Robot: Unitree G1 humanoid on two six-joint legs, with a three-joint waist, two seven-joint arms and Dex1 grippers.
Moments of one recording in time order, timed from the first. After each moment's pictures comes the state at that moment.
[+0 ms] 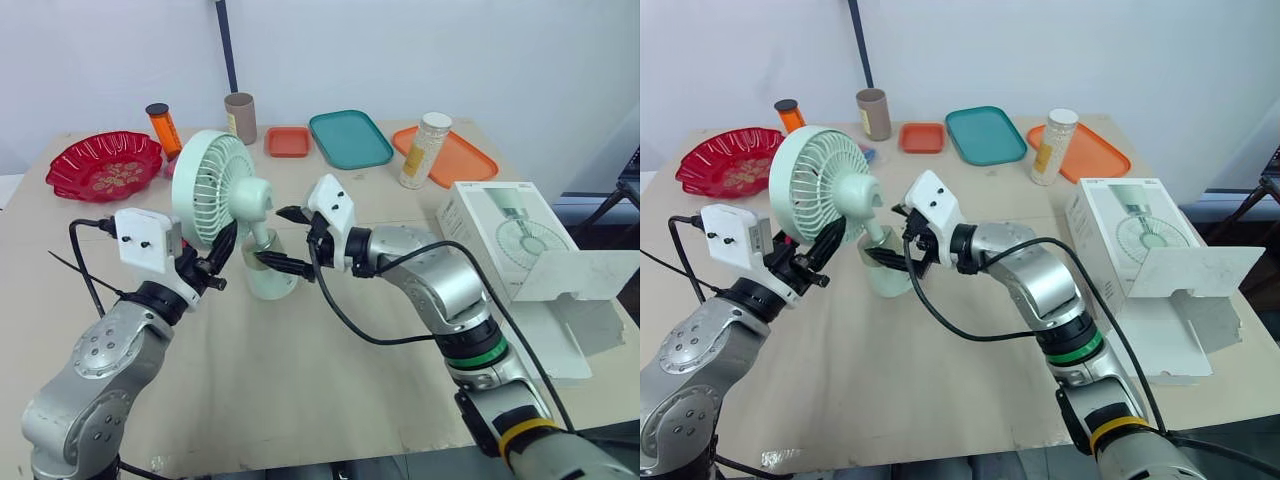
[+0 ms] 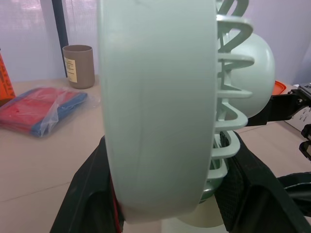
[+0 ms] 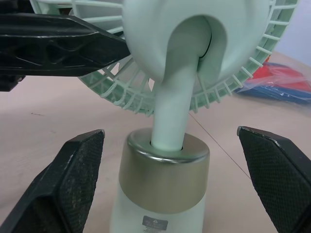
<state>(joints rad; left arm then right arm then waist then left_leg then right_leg) -0.13 0.37 0.20 -0.86 -0.67 0.79 0.02 -0.78 -0.28 0.30 -0.13 0.32 0.66 0.69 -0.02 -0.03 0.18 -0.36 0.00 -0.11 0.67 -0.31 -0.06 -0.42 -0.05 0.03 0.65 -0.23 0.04</state>
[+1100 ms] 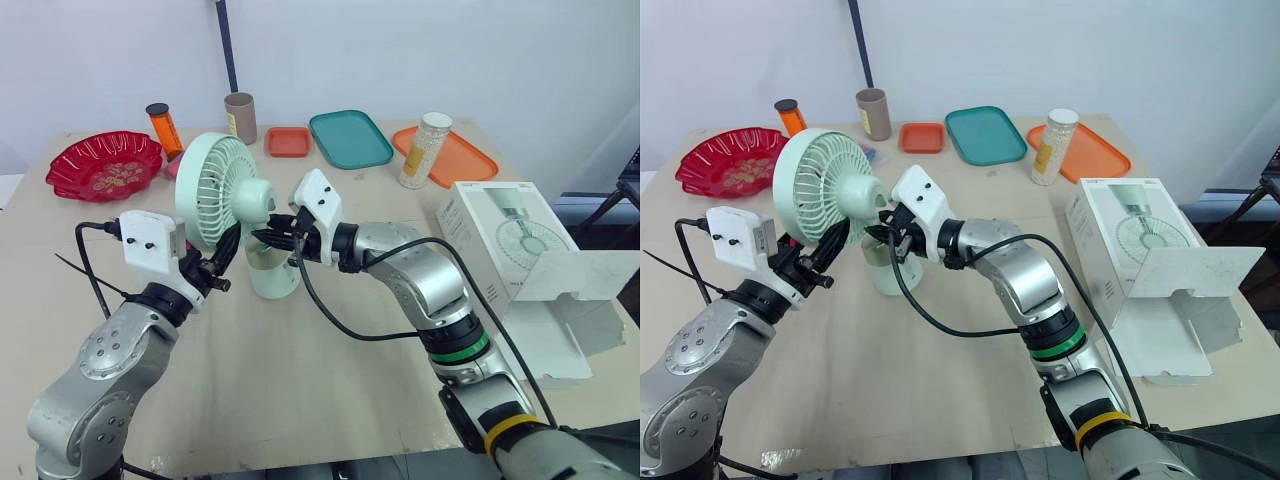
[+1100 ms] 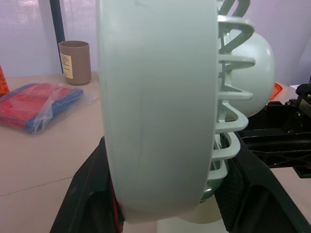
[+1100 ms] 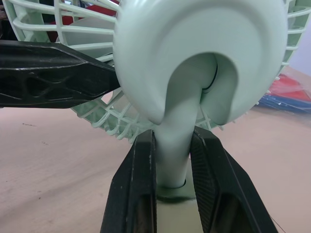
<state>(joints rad) -0.13 0.37 0.19 -0.86 -0.68 0.79 0.03 -0.80 -0.21 0.30 -0.09 0.26 0.64 0.69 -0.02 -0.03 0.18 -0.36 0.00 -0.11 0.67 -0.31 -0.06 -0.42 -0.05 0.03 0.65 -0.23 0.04</state>
